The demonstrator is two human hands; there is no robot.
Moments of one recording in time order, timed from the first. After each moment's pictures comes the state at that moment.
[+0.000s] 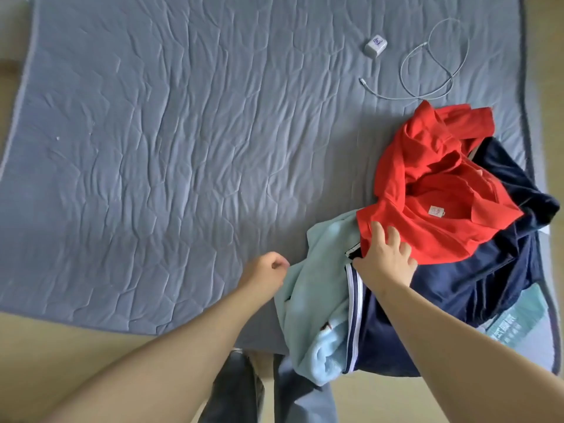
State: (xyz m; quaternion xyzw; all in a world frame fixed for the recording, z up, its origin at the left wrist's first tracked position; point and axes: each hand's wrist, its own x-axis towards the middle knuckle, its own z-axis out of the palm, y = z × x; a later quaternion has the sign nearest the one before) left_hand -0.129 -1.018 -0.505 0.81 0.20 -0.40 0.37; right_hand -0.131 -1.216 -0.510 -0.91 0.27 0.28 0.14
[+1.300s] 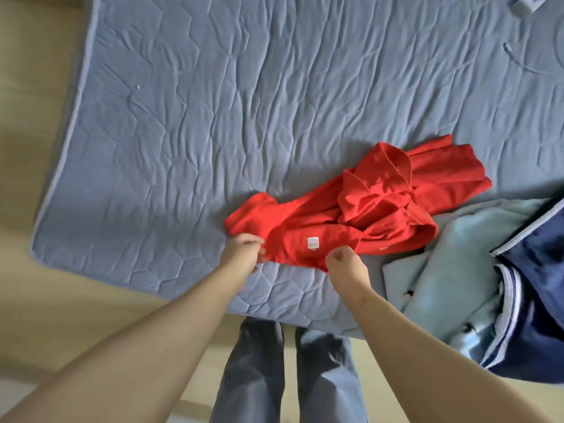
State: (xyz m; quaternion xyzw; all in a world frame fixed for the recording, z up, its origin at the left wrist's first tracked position) left_hand -0.109 -0.738 -0.542 0.70 0.44 -0.32 0.47; right_hand -0.135 -0.913 -0.549 -0.77 0.34 0.37 0.39
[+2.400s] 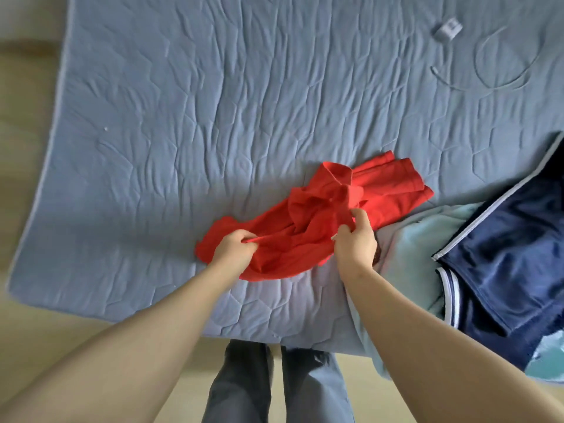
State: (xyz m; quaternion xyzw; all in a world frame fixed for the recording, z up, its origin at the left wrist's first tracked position) left_hand -0.072 -0.808 -0.539 0.85 0.25 -0.34 0.32; right_hand -0.082 -0.997 -0.519 -0.77 0.43 0.11 0.47
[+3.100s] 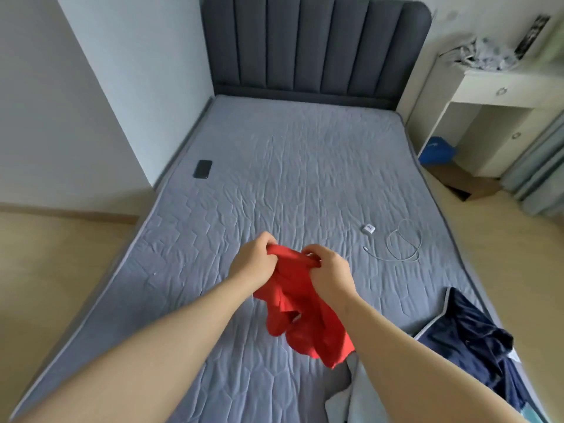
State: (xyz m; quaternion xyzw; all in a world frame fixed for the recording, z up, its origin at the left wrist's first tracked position) left_hand 0.000 -0.833 -0.230 0.93 0.02 -0.08 0.36; right_hand -0.038 -0.977 -0.228 -0.91 0.10 0.03 0.40
